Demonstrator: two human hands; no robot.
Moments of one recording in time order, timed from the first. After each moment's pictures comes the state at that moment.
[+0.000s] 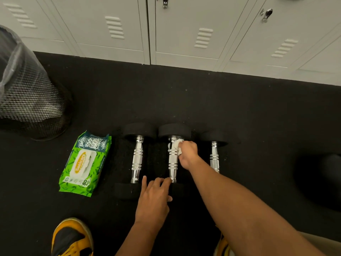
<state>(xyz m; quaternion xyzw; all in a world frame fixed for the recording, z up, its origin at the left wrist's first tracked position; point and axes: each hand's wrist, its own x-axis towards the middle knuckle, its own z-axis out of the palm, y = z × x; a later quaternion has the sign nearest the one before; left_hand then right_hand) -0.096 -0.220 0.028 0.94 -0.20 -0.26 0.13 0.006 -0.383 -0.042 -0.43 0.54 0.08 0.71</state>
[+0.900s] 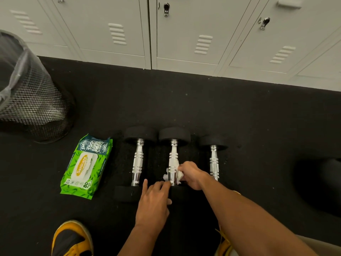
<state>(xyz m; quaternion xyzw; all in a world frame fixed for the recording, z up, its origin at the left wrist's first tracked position) -0.098 -0.219 0.034 0.93 -0.20 -0.26 0.14 -0.043 -0.390 -0.046 -0.56 0.46 0.34 0.59</state>
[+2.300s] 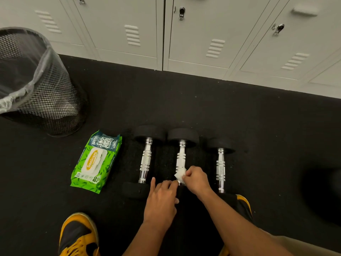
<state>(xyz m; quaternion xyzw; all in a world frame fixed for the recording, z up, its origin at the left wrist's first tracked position) -0.100 -0.222 0.035 0.94 -0.20 -0.25 0.14 -0.073 -0.369 -0.006 -0.84 0.31 0.25 0.37</state>
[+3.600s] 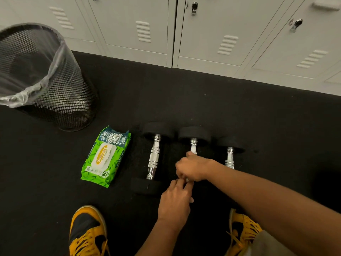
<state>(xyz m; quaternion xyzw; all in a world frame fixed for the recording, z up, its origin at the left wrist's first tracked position) -0.108 -0.231 0.025 0.92 -0.22 -0.23 0.23 -0.005 -0.361 0.026 -0.84 -0.37 0.41 -0.01</state>
